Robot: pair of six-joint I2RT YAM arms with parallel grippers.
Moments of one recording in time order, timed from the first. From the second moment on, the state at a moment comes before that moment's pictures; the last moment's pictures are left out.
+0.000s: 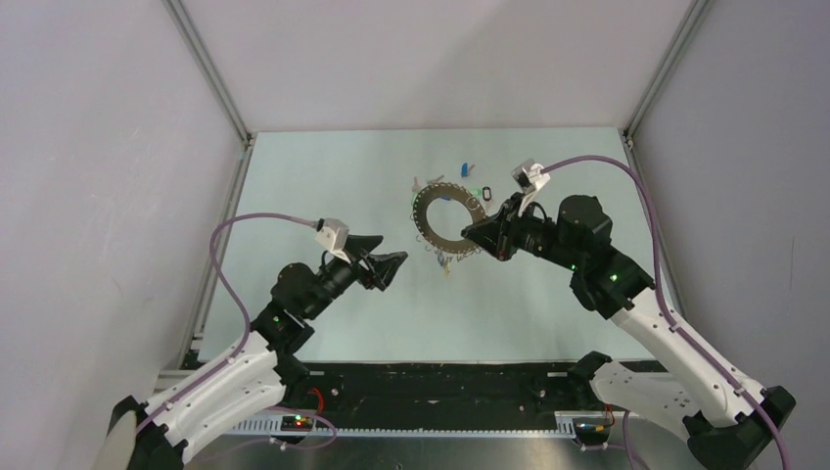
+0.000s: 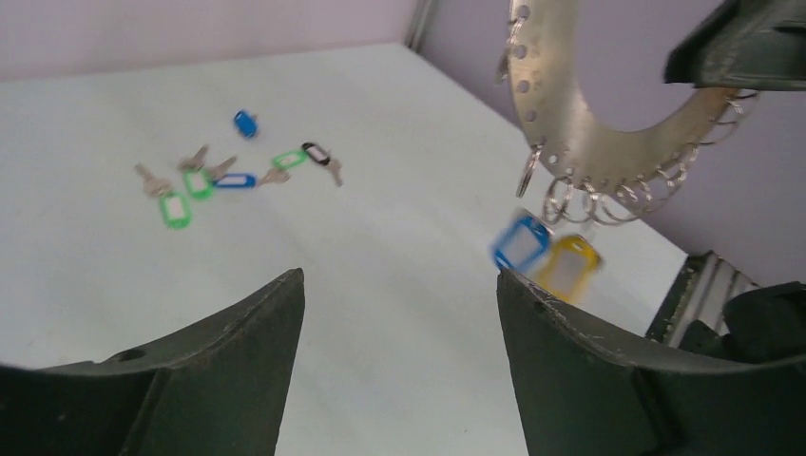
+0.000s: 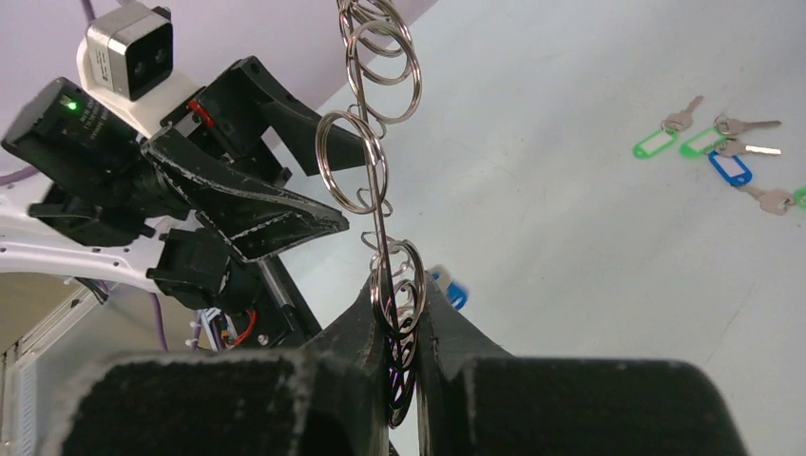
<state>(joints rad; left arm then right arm) -0.68 0.66 0.38 0.33 0.06 -0.32 0.64 0.91 0.97 -0.20 -0.36 0.34</state>
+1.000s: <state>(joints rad) -0.85 0.97 0.35 0.75 0.22 -0.03 0.58 0.91 0.99 -0.20 -0.48 0.40</state>
